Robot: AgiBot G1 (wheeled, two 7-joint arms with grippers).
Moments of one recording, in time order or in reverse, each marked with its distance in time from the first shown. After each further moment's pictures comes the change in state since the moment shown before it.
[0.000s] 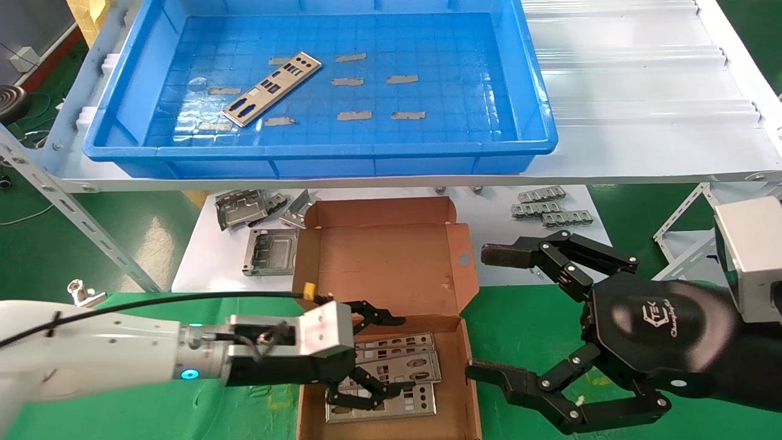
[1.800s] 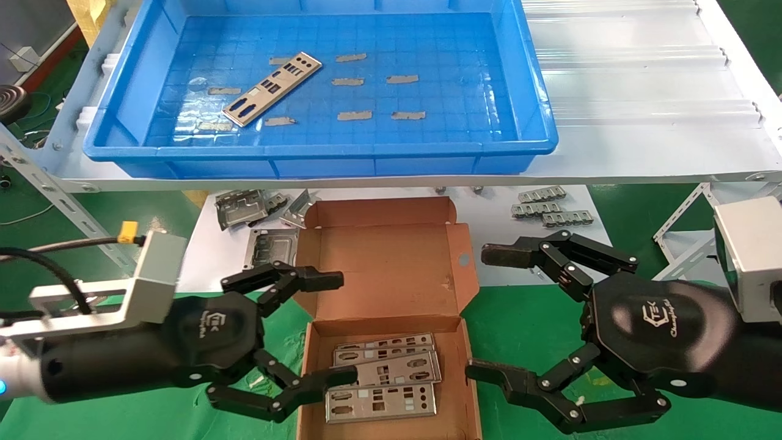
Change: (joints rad) left arm 0.110 -0.268 -0.204 -0.240 -0.334 0.194 -0.294; right arm 0.000 0.000 0.000 0.000 0.000 0.000 0.000
